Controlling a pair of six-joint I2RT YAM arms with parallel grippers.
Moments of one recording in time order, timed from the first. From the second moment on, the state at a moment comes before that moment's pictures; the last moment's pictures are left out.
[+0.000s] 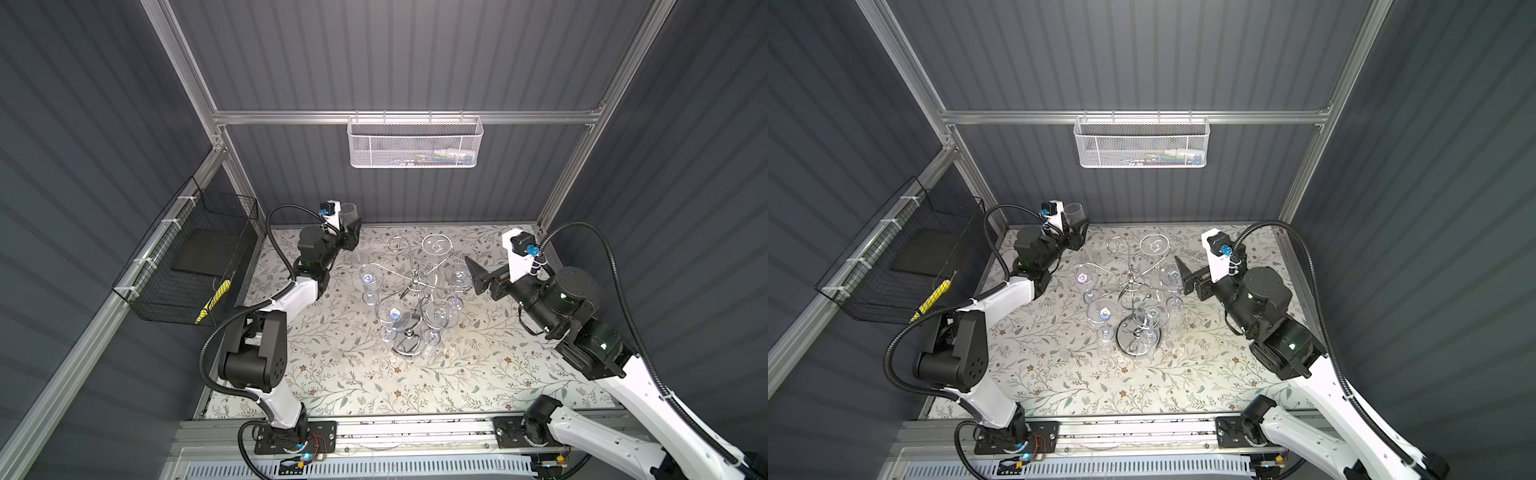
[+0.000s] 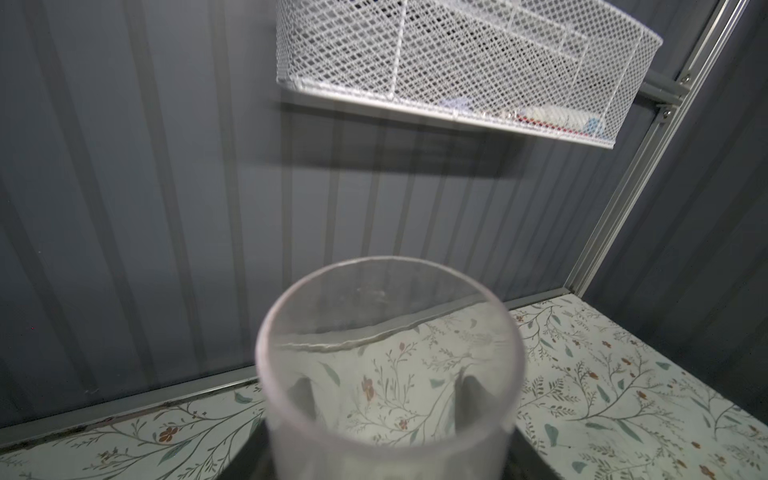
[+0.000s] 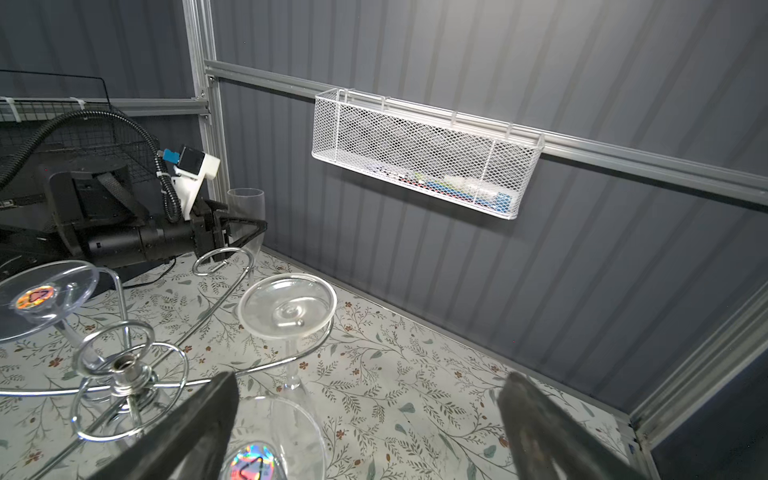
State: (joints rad) left arm -0.21 1.71 1.08 0.65 0.28 -0.14; right arm 0.67 0.83 1.06 -0.24 0.22 -0.15
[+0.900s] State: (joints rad) left arm -0.19 2.07 1.09 1.02 0.14 -0.01; right arm 0.63 0.79 0.90 -0.16 0.30 -0.18
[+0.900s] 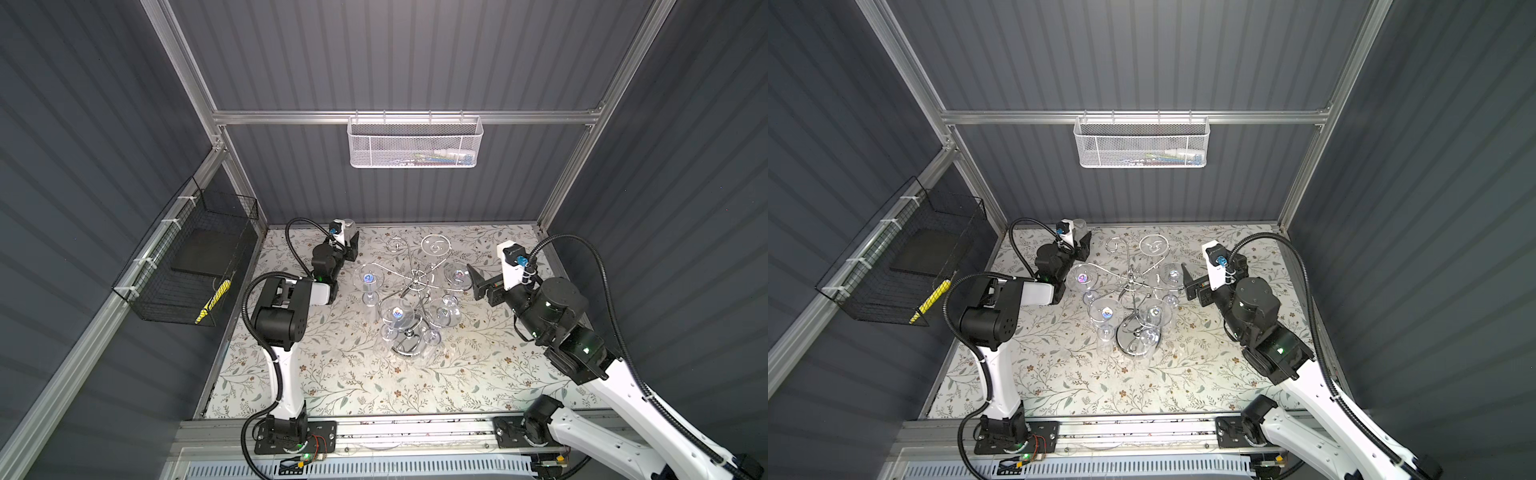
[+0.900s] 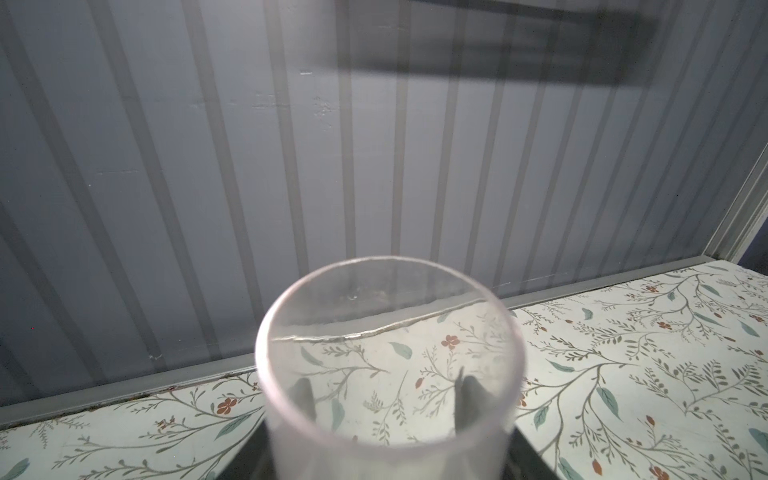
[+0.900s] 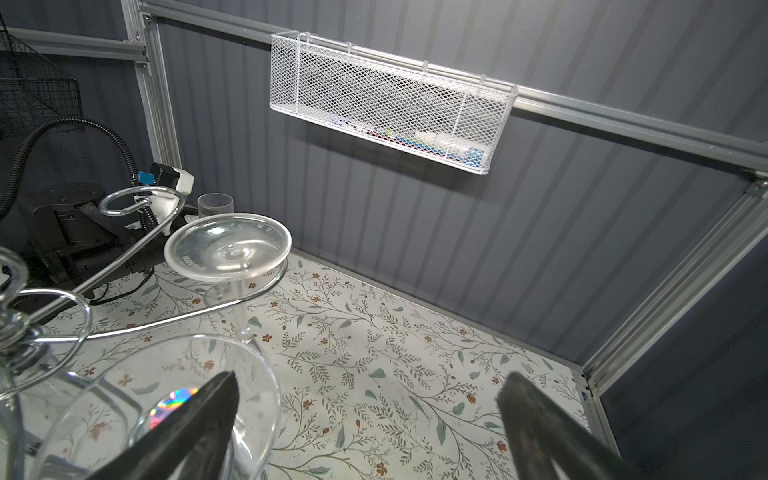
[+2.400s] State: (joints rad) left arm -0.19 2.00 1.08 0.98 0.13 0.00; right arm 0.62 0.76 0.89 -0.19 0.27 -0.17
